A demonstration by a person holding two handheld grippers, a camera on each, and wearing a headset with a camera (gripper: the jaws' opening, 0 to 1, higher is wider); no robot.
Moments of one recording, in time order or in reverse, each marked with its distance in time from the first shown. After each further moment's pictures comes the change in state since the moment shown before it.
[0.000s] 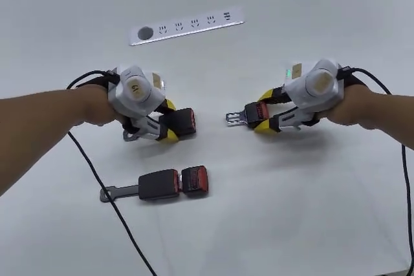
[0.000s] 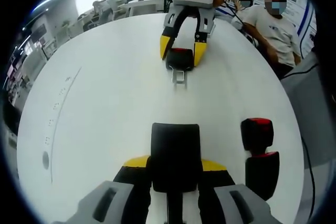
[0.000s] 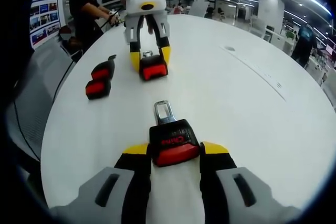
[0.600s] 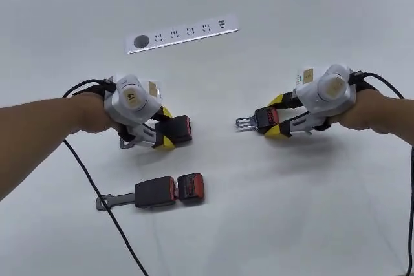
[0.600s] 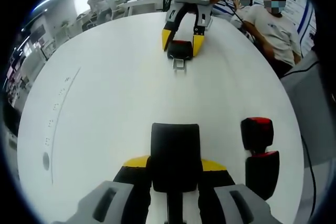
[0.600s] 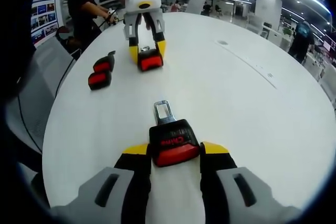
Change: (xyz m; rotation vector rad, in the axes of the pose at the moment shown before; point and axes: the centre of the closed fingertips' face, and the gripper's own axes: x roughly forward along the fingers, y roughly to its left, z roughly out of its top) left arm 0.001 0.002 -0.002 0.008 0.012 -0.002; right arm -0.008 -0.006 -0.023 0.018 0.021 -0.021
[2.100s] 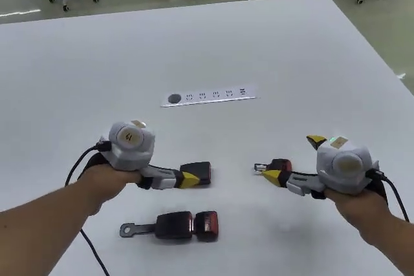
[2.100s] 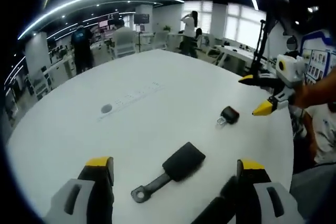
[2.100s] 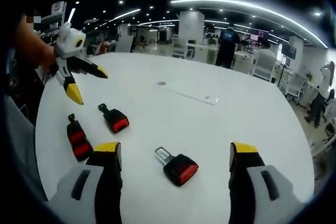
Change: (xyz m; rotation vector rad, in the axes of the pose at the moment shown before) left arm -0.103 -0.007 0.004 -0.673 -0.416 0.492; right arm -0.078 0.007 0.062 0.335 -0.294 -0.571
